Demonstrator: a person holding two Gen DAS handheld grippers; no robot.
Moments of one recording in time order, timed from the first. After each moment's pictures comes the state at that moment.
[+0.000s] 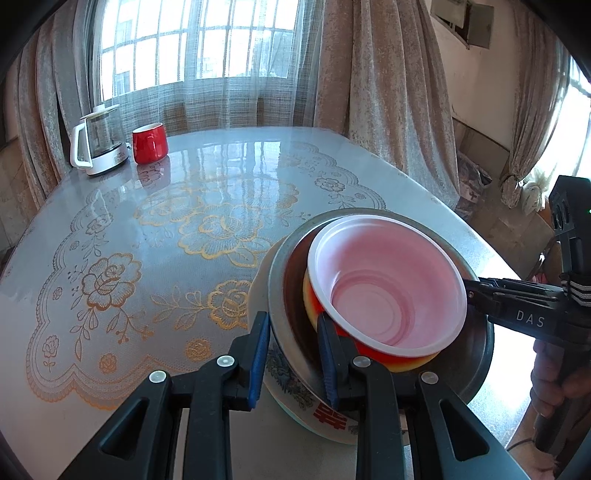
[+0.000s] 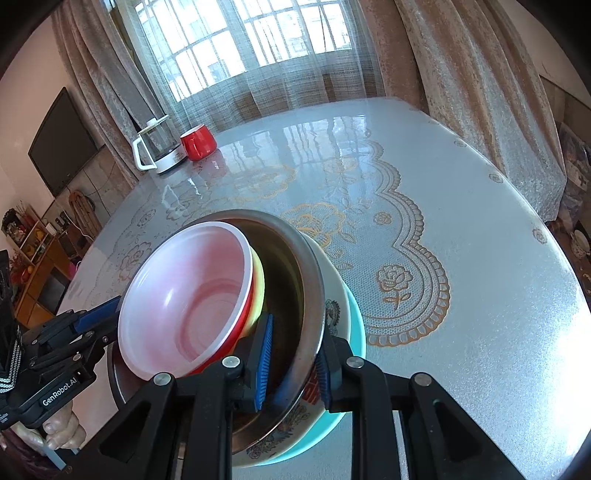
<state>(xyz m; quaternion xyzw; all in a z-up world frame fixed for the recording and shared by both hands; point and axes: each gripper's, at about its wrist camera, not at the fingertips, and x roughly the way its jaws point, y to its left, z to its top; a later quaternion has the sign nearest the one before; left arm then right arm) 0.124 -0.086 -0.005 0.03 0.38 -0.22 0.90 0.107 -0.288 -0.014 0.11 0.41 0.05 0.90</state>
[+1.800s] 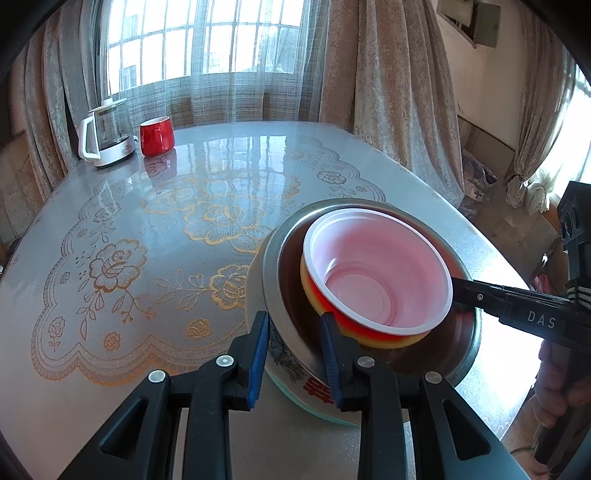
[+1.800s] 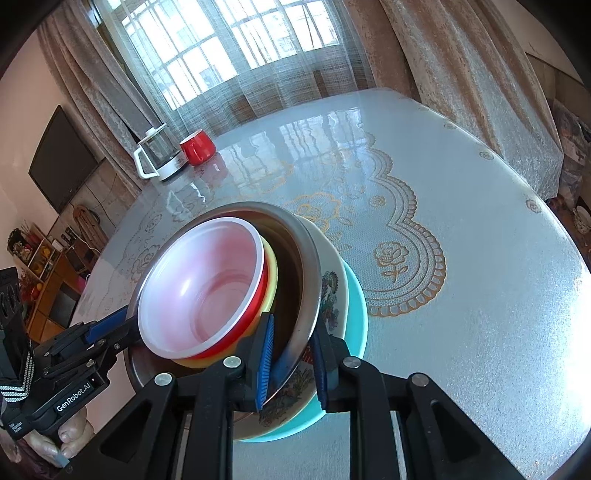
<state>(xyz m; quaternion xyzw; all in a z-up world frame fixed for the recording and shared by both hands) 0.104 -0.087 -0.003 0.03 0.39 -0.20 0.90 0.088 -0.293 -0.014 0.15 0.42 0.05 0.90</state>
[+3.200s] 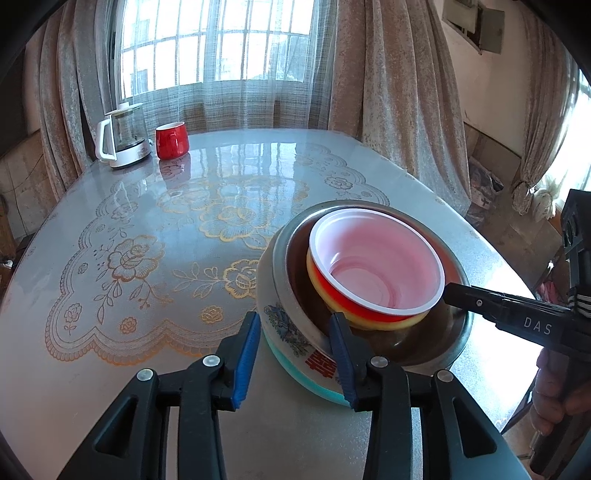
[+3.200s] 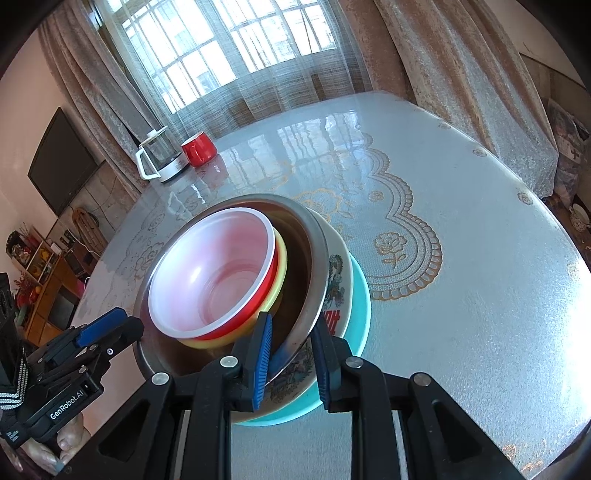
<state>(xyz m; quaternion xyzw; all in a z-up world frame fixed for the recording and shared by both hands) 0.081 -0.077 0.005 0.02 0.38 -0.18 0.91 0.072 -0.285 -0.012 0.15 0.41 0.04 0.90</state>
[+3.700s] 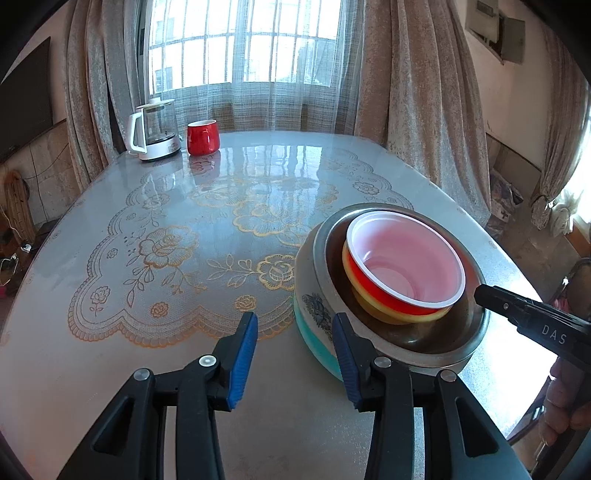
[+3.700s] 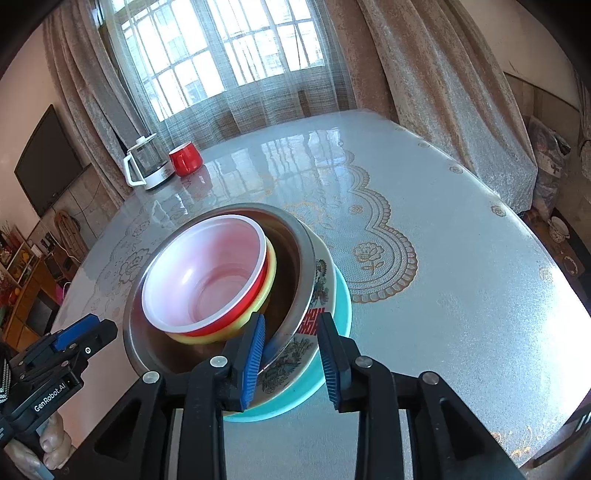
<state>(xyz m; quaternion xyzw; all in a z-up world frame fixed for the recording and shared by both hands) 0.071 -0.054 0.005 0.01 0.38 -0.13 0.92 0.056 -0.278 -0.003 0.12 0.38 -0.01 0.92</state>
